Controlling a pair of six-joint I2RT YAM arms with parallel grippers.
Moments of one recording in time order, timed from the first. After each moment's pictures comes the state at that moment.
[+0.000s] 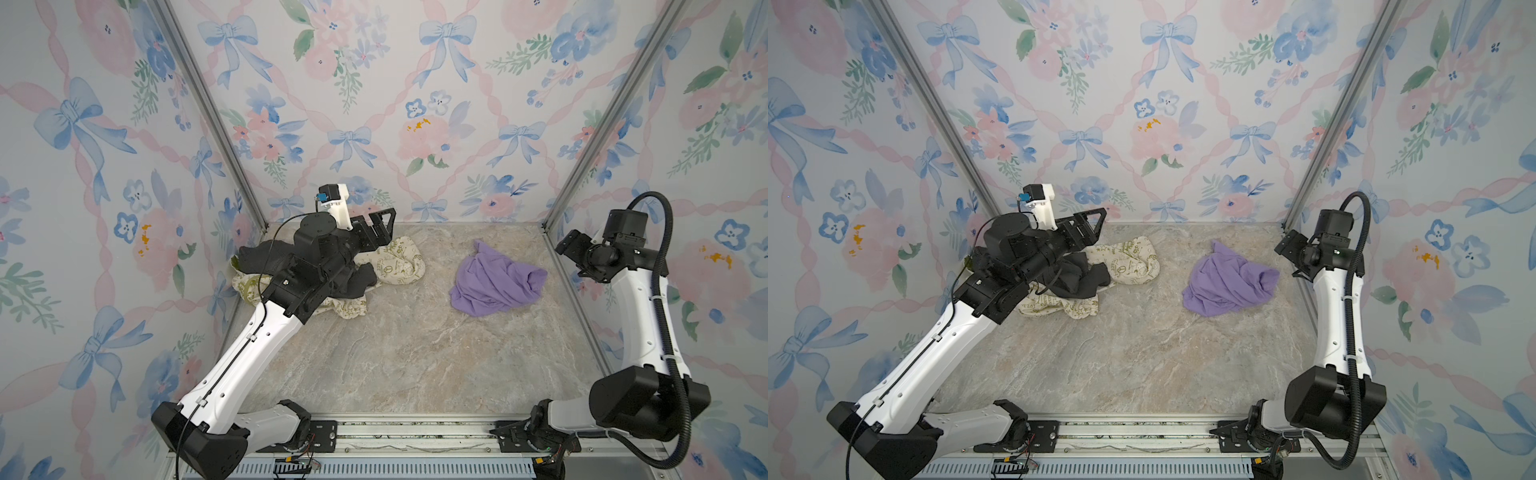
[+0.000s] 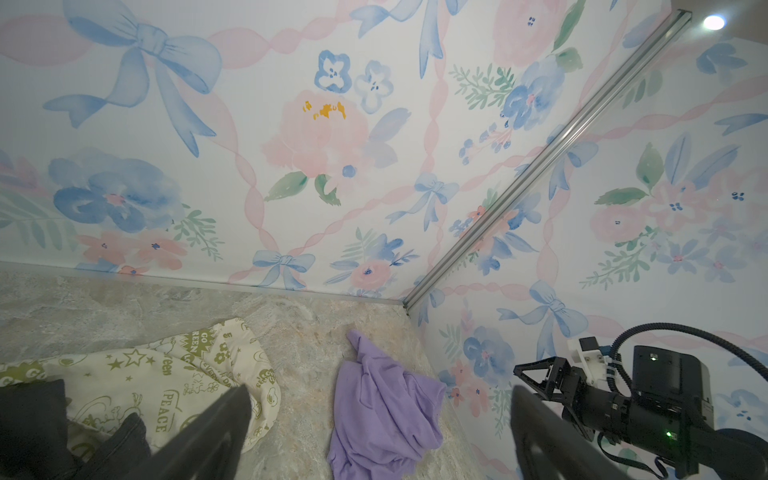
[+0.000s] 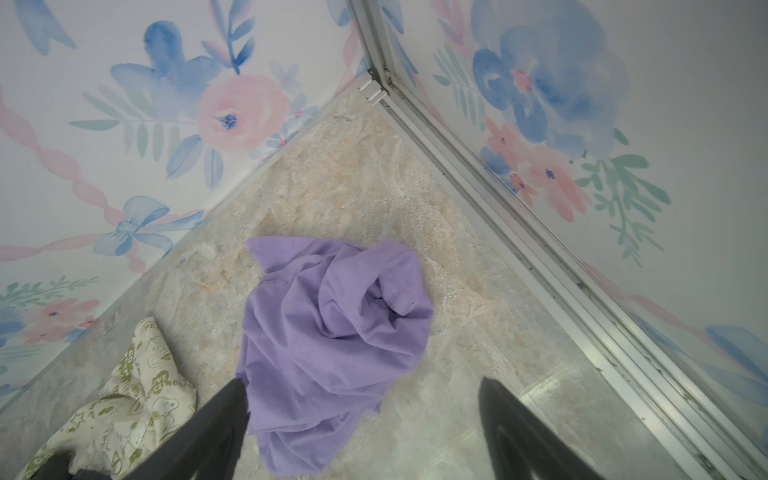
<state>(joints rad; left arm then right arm) -0.52 1.21 1.38 -0.23 0.01 -0.61 -0.24 1.40 1.52 -0.87 -0.04 0.41</state>
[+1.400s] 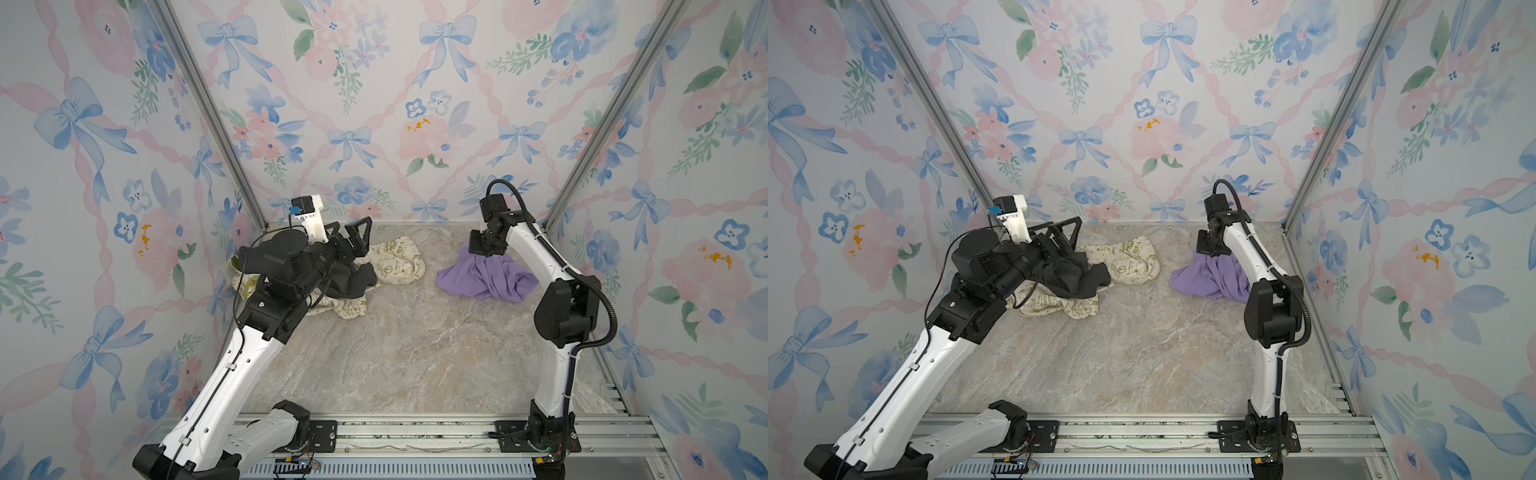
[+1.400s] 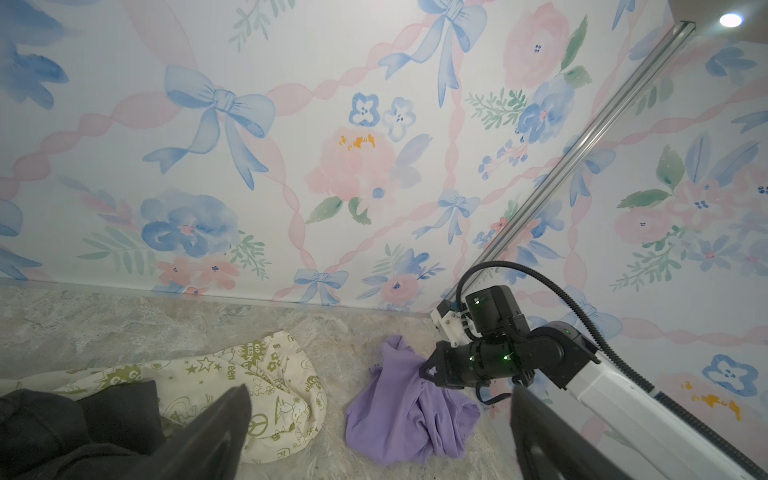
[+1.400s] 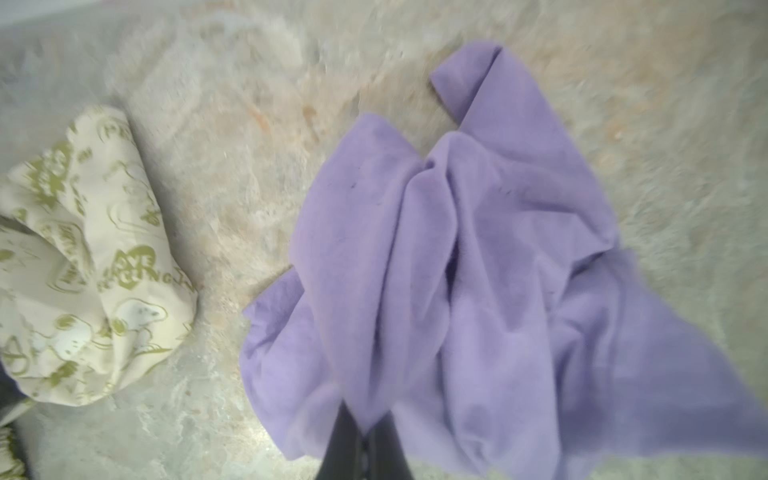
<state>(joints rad) -0.40 1.04 1.24 -0.23 0.05 -0.52 0.17 2.08 2.07 -1.03 0.06 0.31</state>
